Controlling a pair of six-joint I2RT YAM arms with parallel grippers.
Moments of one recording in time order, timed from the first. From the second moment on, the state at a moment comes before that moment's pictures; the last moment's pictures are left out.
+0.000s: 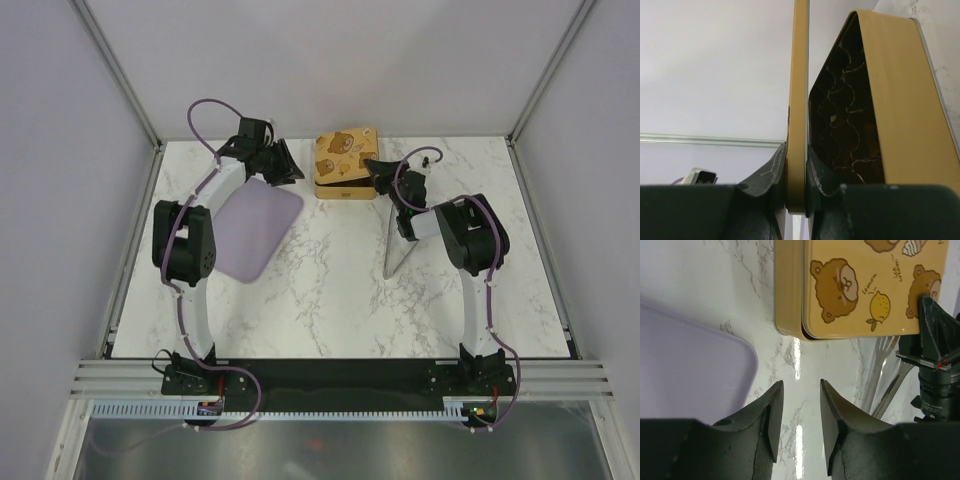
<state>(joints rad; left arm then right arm) -0.24 2.04 1.73 -0.46 0.35 -0.56 0.29 2.22 1.16 1.04 0.01 1.36</state>
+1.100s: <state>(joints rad) -0.24 2.32 1.91 -0.30 0.48 -0.63 0.27 2.28 1.17 1.12 -0.09 1.46</state>
